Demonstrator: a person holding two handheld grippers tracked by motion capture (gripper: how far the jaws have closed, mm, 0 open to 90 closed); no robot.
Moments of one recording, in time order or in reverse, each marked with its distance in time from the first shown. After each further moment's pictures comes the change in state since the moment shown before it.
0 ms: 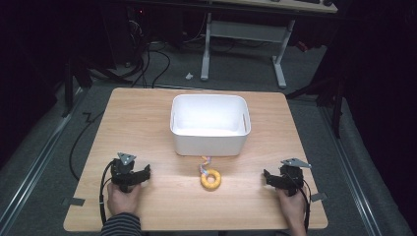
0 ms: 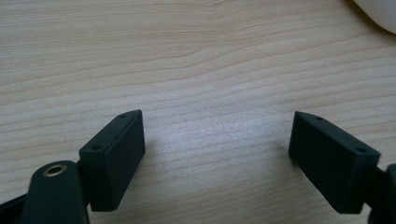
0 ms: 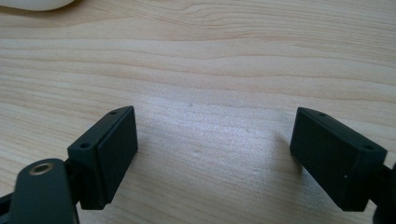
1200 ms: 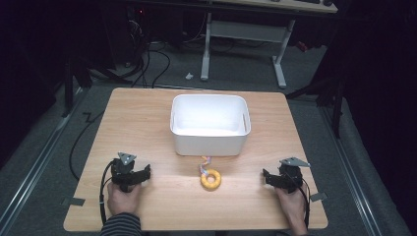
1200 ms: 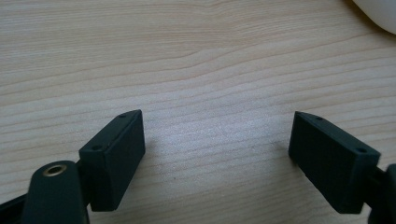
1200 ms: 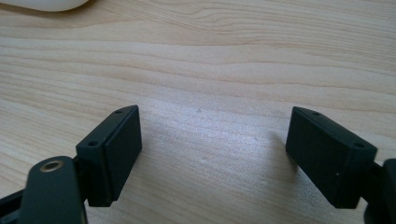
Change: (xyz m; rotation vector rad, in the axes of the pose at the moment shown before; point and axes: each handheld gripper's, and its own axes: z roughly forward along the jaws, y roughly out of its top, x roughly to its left) left arm 0.000 0.001 0.000 -0.001 -0.002 -0.001; right arm 0.001 0.002 0.002 -0.006 0.028 -0.025
